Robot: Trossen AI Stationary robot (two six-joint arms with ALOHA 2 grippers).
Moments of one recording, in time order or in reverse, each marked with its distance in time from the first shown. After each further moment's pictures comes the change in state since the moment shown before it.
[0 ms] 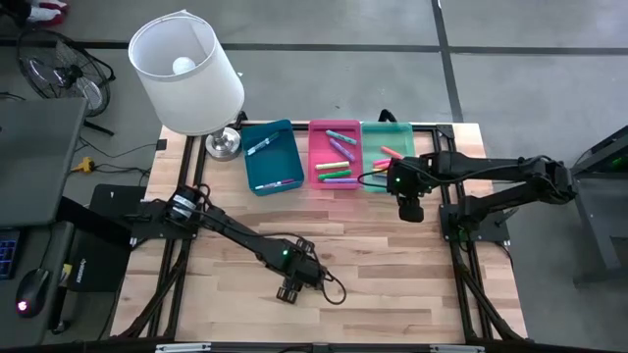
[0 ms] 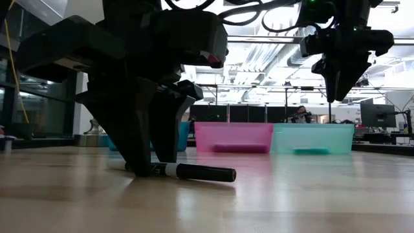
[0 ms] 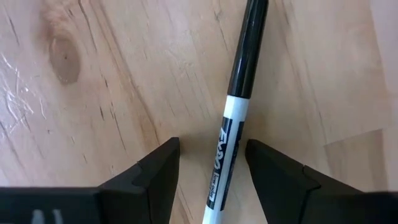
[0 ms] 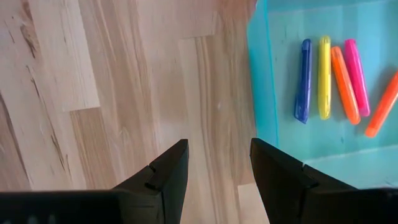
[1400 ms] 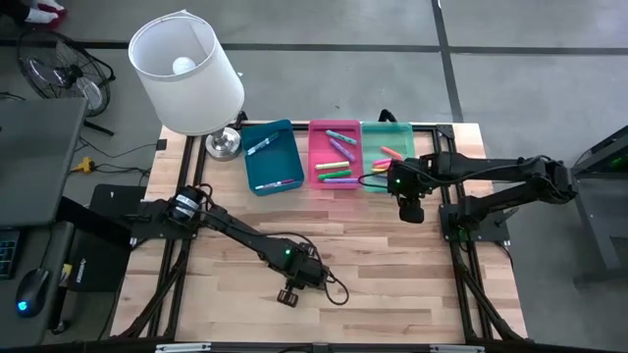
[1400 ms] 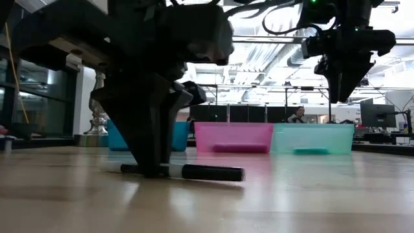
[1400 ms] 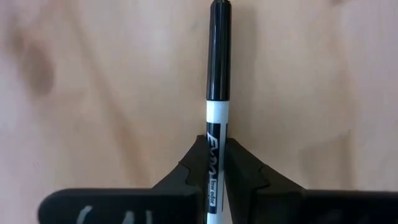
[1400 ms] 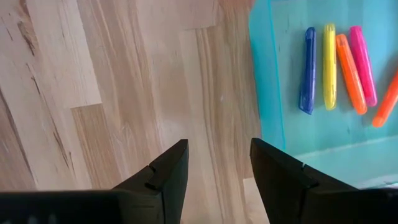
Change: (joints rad) left arm 0.036 0.011 0.003 -0.025 0.044 0.009; right arm 0.014 0.000 -0.006 -0.015 -0.001 0.041
